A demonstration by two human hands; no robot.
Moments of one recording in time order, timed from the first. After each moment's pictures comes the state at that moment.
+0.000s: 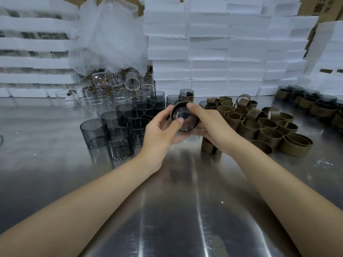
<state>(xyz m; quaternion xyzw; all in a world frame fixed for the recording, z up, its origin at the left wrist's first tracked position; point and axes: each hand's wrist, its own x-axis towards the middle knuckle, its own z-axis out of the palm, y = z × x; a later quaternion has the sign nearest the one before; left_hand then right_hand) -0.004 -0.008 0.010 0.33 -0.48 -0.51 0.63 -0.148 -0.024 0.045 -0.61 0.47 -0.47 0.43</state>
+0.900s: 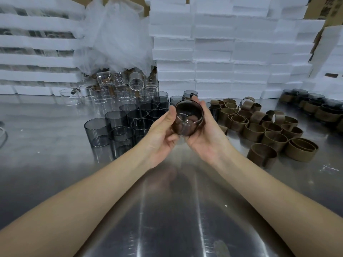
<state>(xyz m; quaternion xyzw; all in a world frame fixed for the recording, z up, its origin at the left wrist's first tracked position) 0.010 -0.018 0.015 0.22 -0.45 -0.67 0.55 -0.121 -0.029 0.024 -0.32 0.19 -0.58 0.72</state>
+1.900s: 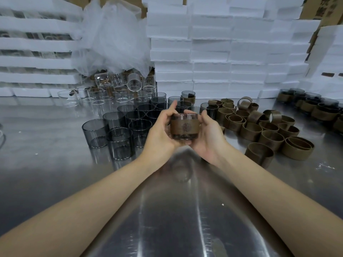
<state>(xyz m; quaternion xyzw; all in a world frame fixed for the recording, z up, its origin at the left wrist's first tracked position) 0.000 -0.011 0.004 0.29 -0.62 -0.42 0.59 -0.130 -0.033 0.017 -0.33 0.32 -0.58 0.67</state>
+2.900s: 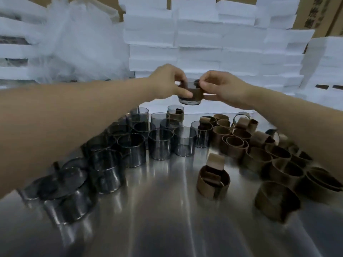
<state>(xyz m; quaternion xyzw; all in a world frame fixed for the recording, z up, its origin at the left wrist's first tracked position) -0.032 -0.199 0.131 0.44 -0.81 -0.18 0.34 -0.229 -0.182 0.120 -0.74 0.43 -0.40 0.33</state>
